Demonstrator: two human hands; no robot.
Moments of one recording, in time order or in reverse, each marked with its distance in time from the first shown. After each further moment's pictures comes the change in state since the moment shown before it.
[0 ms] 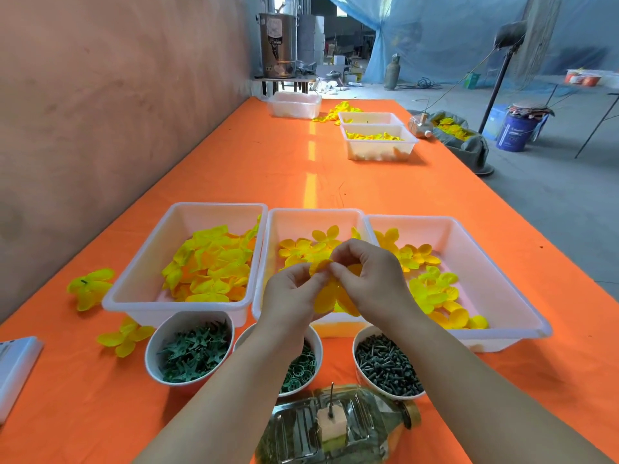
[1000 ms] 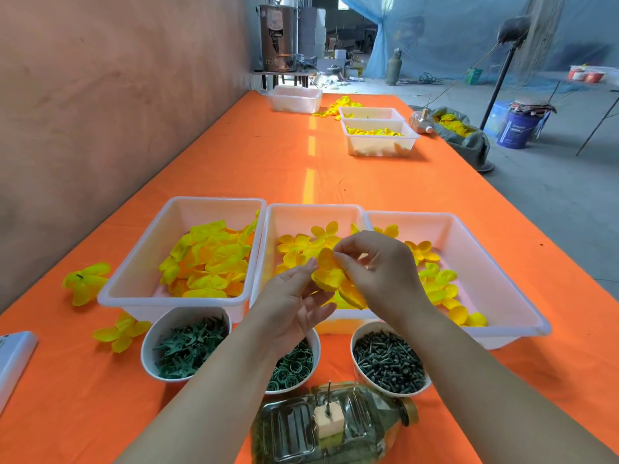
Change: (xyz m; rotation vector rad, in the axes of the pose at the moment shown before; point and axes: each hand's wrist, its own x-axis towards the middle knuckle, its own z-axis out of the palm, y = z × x) left_hand 0.000 0.007 -0.011 -0.384 -0.188 -0.307; right_hand 0.001 0.000 -0.013 -0.126 0.088 -0.228
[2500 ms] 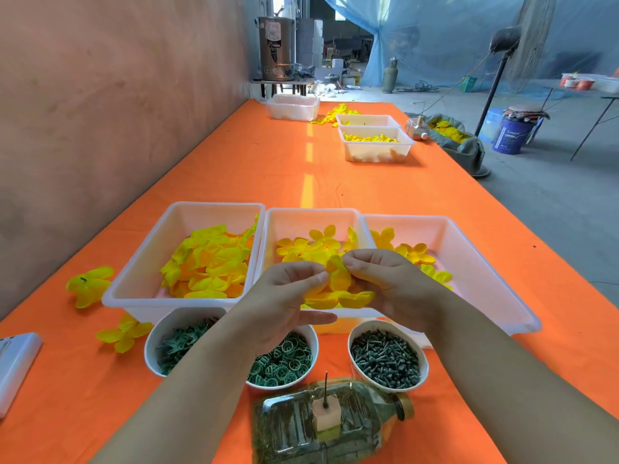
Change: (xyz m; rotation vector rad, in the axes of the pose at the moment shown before) left_hand -0.027 0.022 0.002 0.390 -0.247 0.141; right_hand -0.005 -0.012 -0.032 0.917 -0.583 0.580
